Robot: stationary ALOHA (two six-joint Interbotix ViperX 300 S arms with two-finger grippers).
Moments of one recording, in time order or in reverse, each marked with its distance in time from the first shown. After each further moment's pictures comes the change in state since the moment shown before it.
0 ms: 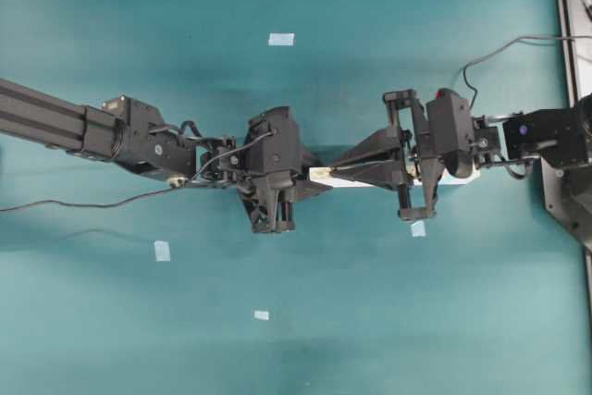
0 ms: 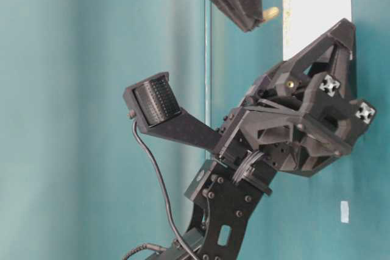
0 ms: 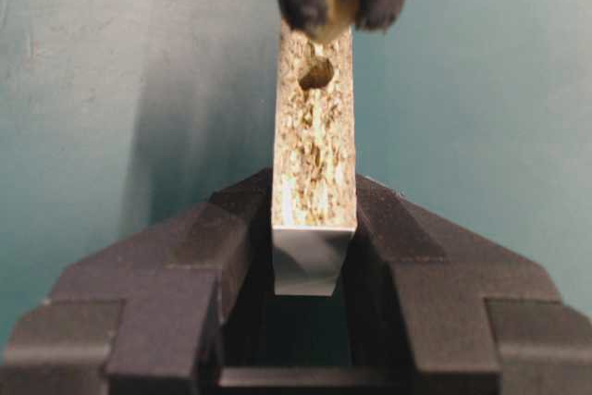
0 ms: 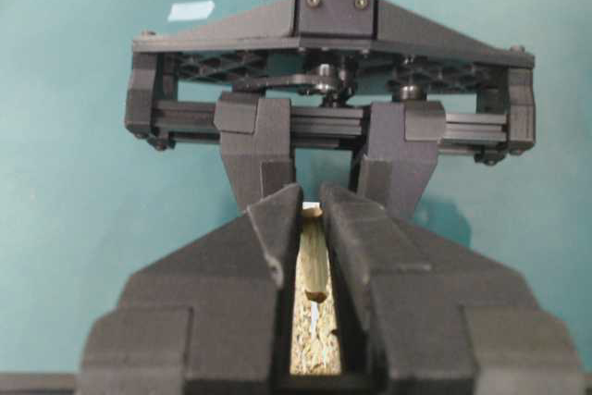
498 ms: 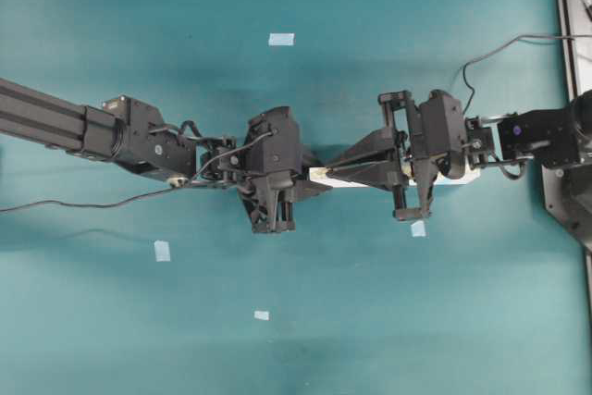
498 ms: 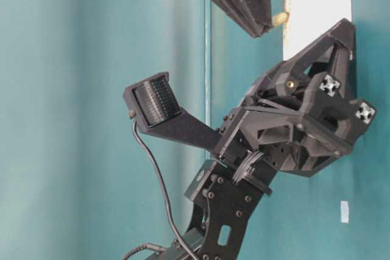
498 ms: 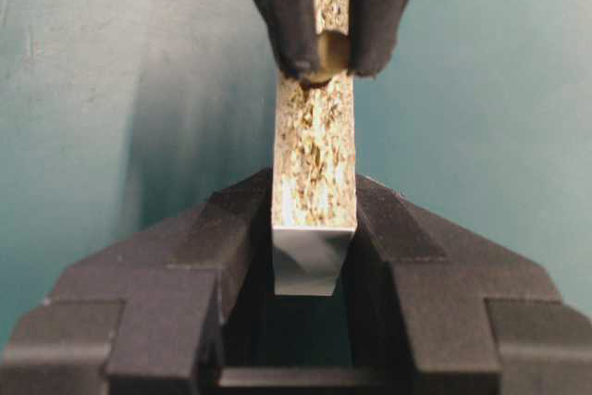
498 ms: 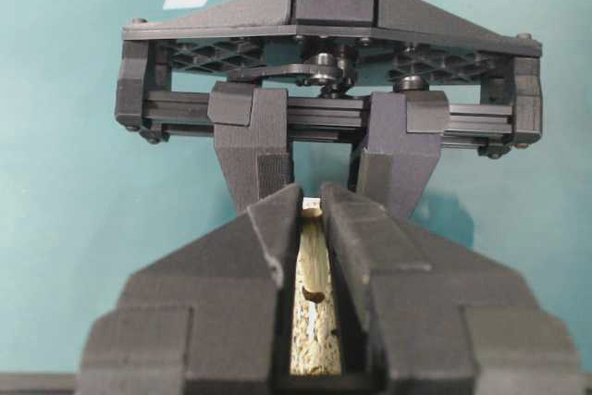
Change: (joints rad) left arm 0.000 -0.002 0.002 0.000 0.000 0.000; right arm -0.002 0.025 -0.014 0.002 0.000 -0.002
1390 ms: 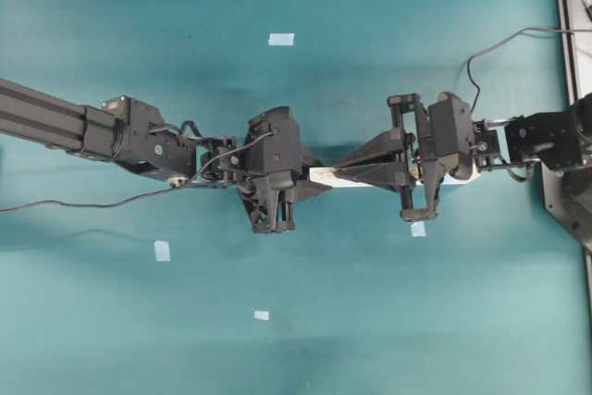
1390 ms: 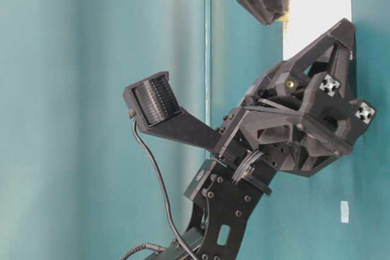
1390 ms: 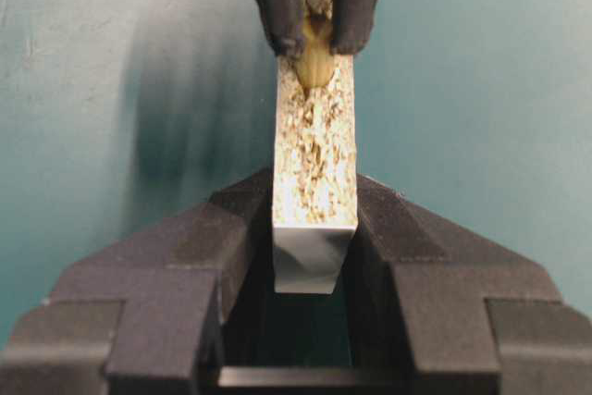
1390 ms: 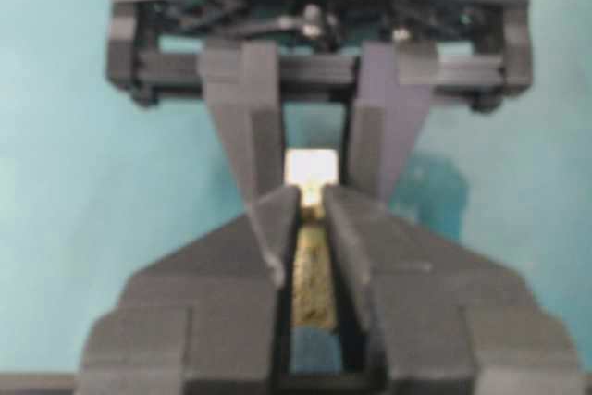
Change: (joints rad) left arm 0.000 0.000 -0.002 0.000 0.006 0.000; right arm 0.000 0.021 0.043 0.011 -0.002 0.000
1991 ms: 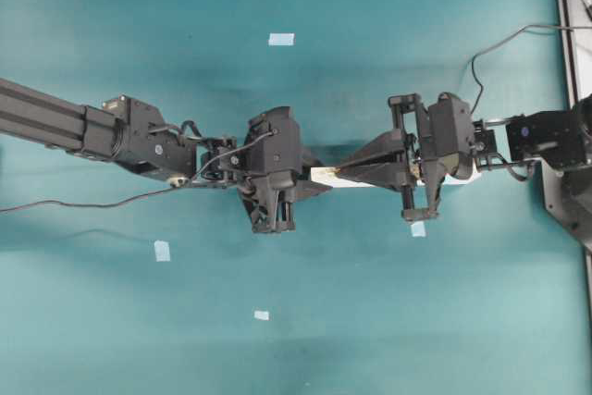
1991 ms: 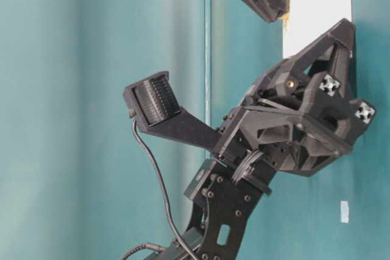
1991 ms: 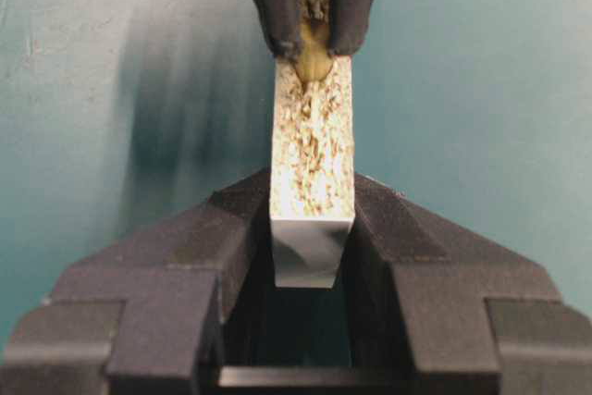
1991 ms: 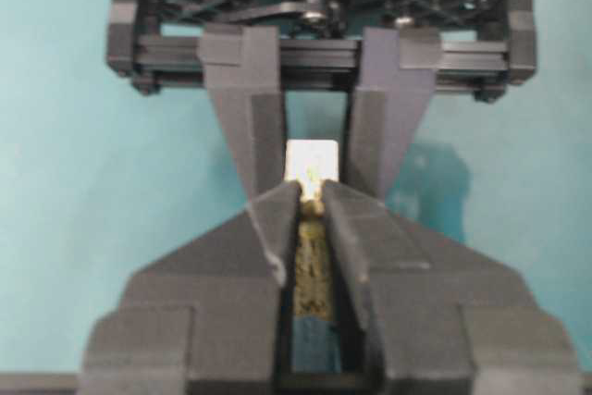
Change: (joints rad) left arm 0.000 0.000 0.000 0.002 0.002 0.000; right arm 0.002 -0.049 -0.002 0.002 0.192 0.005
